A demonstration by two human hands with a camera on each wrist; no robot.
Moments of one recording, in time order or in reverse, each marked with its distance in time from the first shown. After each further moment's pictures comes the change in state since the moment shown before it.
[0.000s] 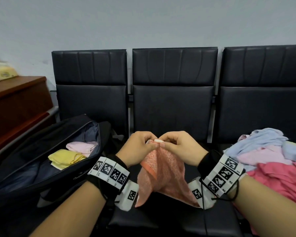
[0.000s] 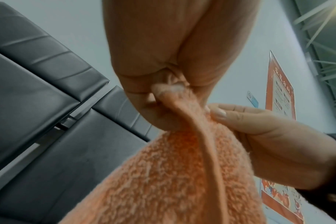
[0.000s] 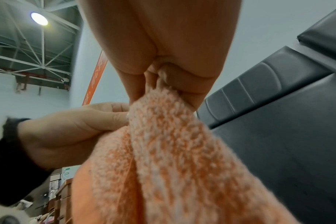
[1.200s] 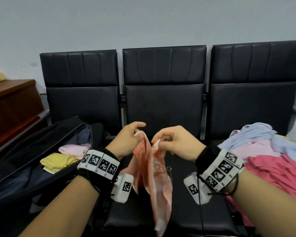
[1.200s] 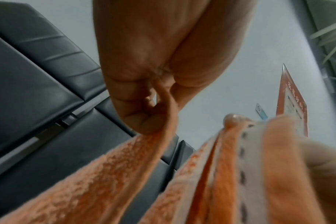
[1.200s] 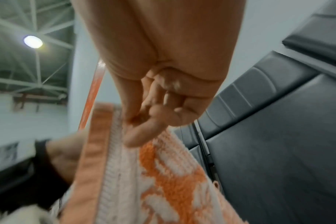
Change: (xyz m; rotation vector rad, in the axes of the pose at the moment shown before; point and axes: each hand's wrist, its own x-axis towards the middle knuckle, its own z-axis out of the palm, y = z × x) left_hand 0.018 0.008 -0.004 -0.030 0.056 -0.157; right_hand -0.013 -0.016 -0.018 0.137 -0.050 0.033
